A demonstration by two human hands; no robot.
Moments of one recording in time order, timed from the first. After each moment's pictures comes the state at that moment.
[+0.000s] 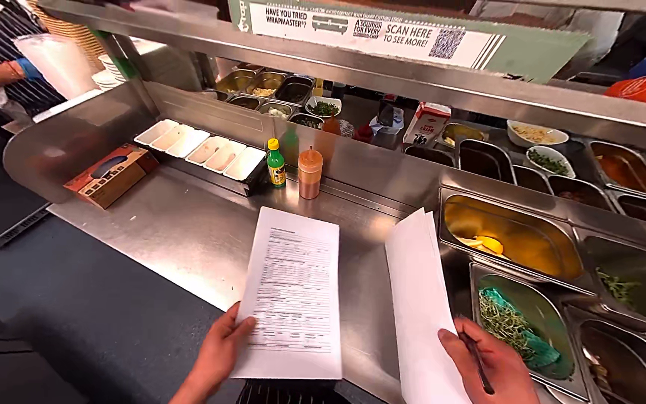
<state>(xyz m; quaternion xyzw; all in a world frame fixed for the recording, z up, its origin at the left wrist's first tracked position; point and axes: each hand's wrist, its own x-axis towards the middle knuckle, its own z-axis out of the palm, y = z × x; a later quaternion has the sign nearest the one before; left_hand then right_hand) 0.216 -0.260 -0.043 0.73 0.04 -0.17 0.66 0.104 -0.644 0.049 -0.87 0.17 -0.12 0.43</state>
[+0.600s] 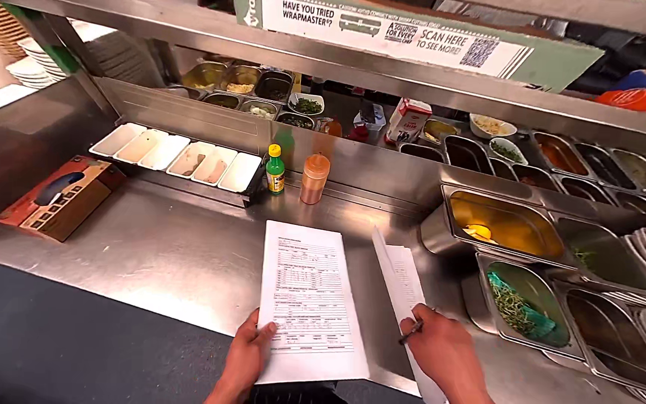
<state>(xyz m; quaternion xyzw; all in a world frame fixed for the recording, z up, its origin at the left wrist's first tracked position) 0.274 -0.231 -0.065 0.67 0.05 -0.28 0.69 0.178 -0.528 0.045 -0.92 0.35 0.09 0.13</state>
